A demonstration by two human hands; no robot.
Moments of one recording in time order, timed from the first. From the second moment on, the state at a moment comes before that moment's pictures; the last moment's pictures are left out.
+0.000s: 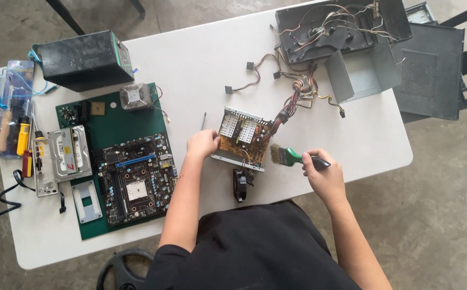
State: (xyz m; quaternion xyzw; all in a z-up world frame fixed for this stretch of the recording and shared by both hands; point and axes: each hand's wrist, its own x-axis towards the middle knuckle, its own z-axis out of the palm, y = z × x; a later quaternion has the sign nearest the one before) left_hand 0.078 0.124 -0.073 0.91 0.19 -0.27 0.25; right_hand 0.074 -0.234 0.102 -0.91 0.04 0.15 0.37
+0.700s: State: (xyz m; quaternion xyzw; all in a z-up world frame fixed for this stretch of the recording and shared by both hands) left_hand 0.024 -0.011 -0.070 0.96 0.14 0.15 0.17; right_hand 0.177 -0.279 -0.019 -0.67 0.15 0.26 0.68
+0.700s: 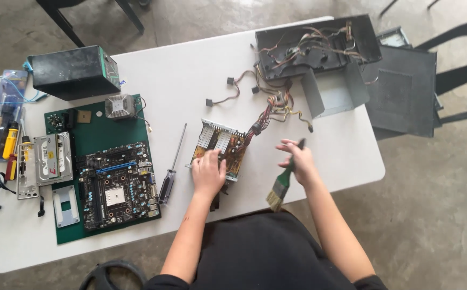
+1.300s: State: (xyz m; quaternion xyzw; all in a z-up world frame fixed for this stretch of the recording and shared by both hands) left_hand 0.018 -0.007 -0.089 0.96 0.14 0.09 0.21; right_hand 0.215 -0.193 0.003 -0.55 0.13 0.42 0.71
